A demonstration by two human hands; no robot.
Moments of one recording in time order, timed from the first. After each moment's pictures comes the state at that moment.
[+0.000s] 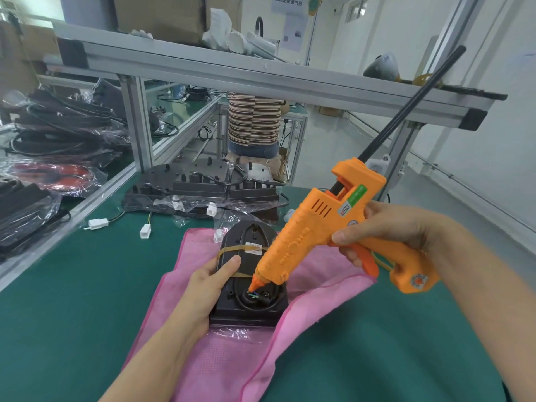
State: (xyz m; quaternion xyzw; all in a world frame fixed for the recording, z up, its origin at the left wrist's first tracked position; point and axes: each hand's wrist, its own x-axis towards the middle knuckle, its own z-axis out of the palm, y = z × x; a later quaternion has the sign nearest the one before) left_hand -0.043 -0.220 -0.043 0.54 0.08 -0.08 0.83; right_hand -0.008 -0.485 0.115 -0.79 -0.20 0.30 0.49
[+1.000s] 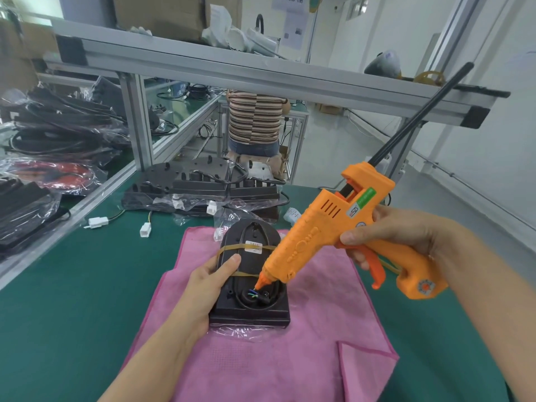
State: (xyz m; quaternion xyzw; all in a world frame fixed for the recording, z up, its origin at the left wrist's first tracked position) left_hand -0.043 -0.219 -0.043 0.55 0.09 -0.08 0.83; right_hand -0.008 -0.498 0.106 -0.78 -0.19 0.30 0.51
